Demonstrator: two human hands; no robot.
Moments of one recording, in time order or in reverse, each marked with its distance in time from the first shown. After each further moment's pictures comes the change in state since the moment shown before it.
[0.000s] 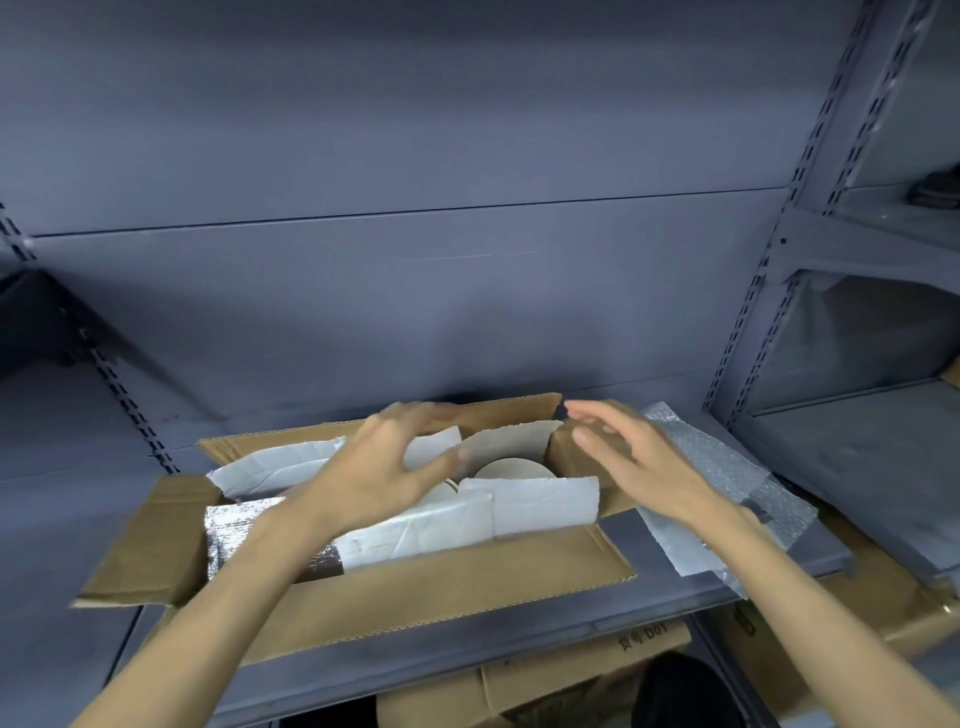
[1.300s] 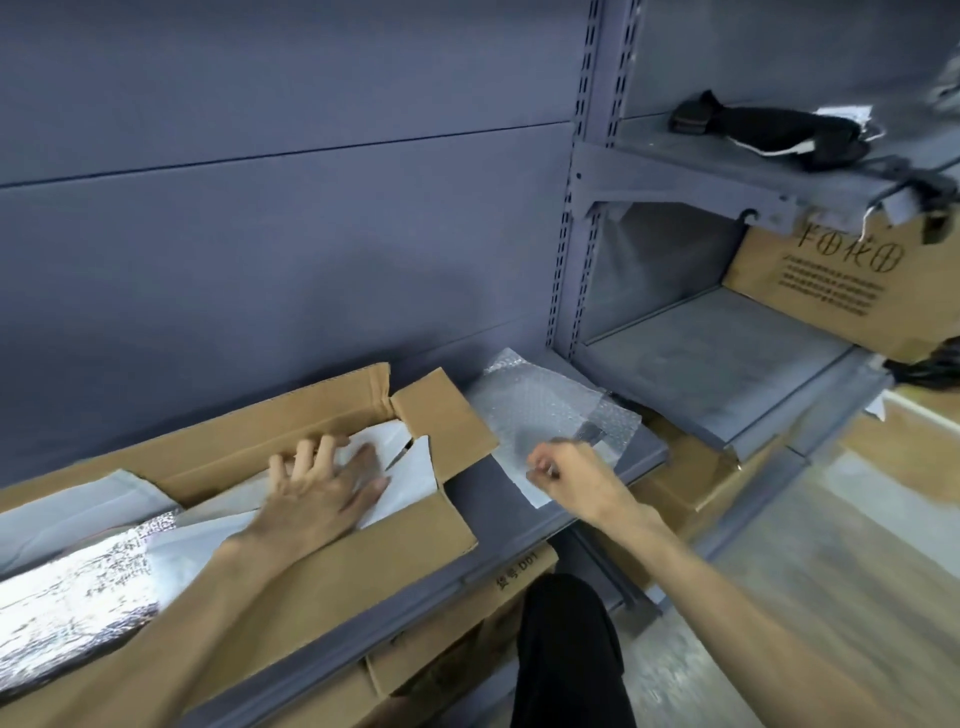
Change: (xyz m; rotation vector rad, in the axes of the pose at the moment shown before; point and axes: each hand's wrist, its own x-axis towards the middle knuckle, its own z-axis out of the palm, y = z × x) left_hand 0.044 -0.042 0.166 0.695 -0.094 0.115; right_hand -0.097 0.103 -0.017 -0.359 0.013 0.502
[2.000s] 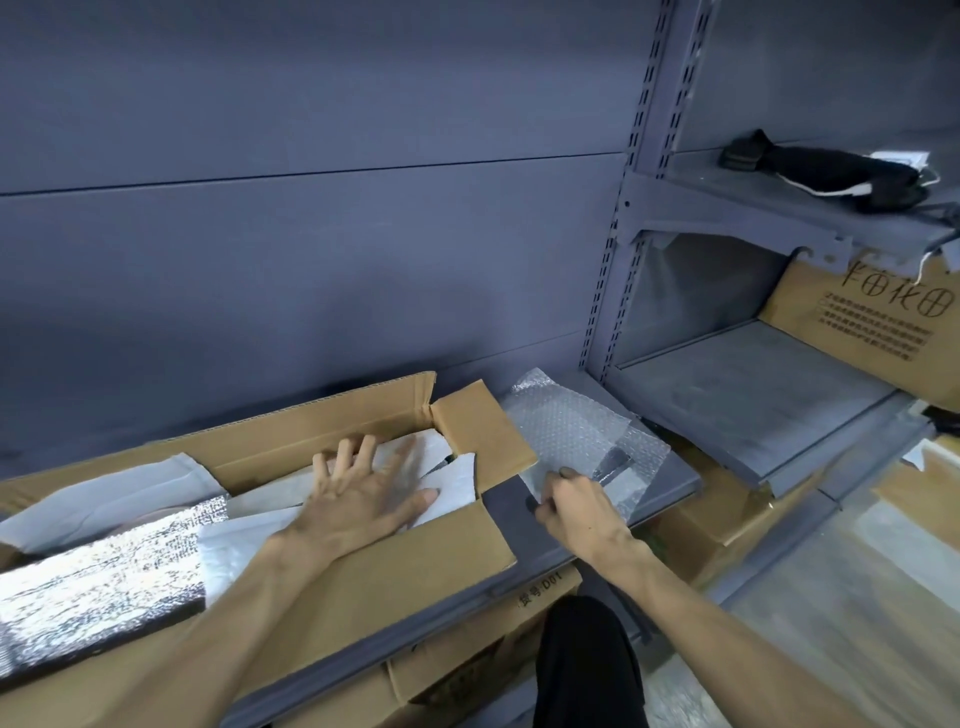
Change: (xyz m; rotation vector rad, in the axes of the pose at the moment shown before) left_hand -0.007 0.003 -0.022 -0.209 -0.183 -0.088; right_hand 0.003 -0.031 0.032 -0.309 0.000 -0.002
